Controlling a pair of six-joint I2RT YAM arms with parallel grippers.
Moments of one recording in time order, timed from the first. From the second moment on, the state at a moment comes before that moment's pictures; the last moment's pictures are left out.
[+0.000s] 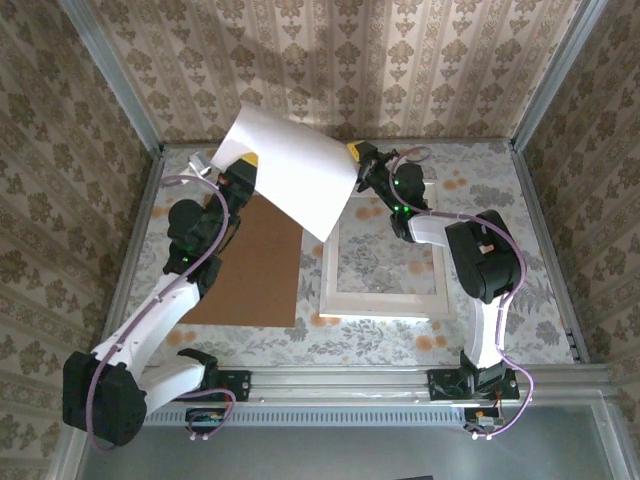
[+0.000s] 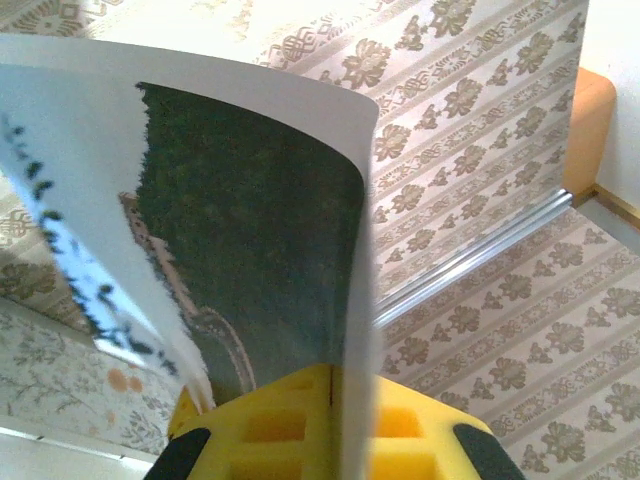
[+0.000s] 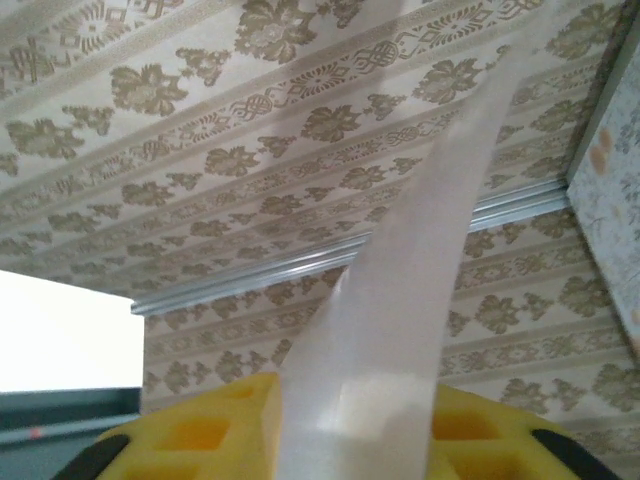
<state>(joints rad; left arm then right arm) -0.40 1.05 0.73 0.59 0.16 -1.11 0.33 1.98 1.13 1.03 -0.32 1.95</state>
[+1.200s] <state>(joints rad) -0.40 0.84 0.50 -0.25 0.14 -0.87 -0.02 1.79 1.14 -0.45 -0.49 0.54</state>
